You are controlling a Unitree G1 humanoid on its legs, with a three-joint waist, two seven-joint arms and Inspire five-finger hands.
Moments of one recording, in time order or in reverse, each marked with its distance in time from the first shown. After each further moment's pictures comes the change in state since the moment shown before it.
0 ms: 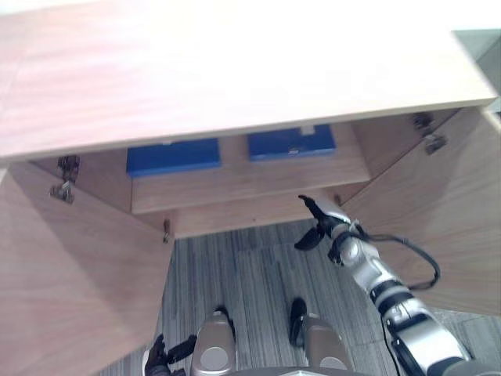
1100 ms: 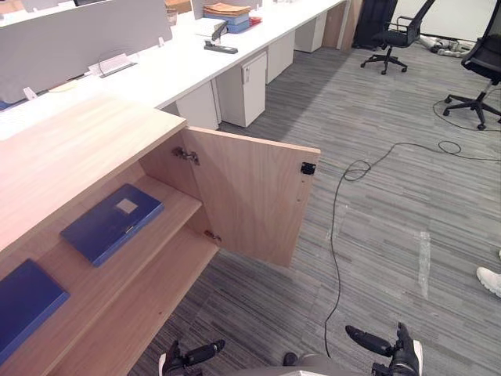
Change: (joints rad) left arm -0.041 -0.077 -0.008 0.015 0.085 0.037 0.070; right arm 0.648 0.284 -0.627 -0.182 0.464 0.050 -0.222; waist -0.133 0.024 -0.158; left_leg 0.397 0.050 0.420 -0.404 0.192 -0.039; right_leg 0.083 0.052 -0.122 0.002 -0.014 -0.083
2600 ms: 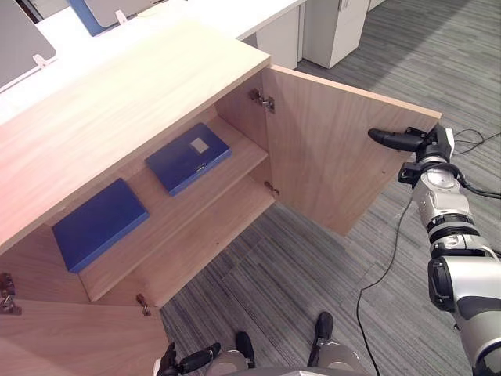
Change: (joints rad) left arm 0.106 0.060 -0.180 -0.098 -0.142 -0.062 -0.008; right arm -1.195 -0.613 0.347 0.553 0.438 -0.068 0.057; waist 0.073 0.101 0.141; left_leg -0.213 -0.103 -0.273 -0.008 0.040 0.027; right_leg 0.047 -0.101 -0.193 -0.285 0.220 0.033
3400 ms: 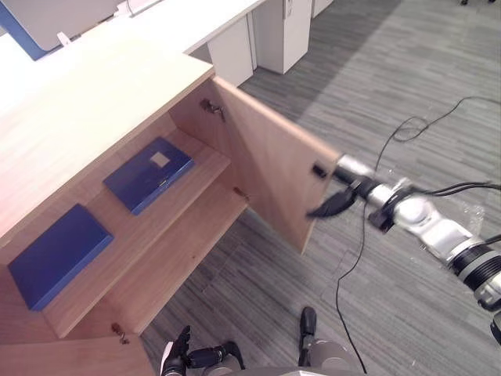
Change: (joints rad) left arm 0.037 0.064 -0.142 -0.056 0.099 -0.017 -0.089; right arm 0.301 -0.314 0.892 -0.826 -0.008 -0.029 0.422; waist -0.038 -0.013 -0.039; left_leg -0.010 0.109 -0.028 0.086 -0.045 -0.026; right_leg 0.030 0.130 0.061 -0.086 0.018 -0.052
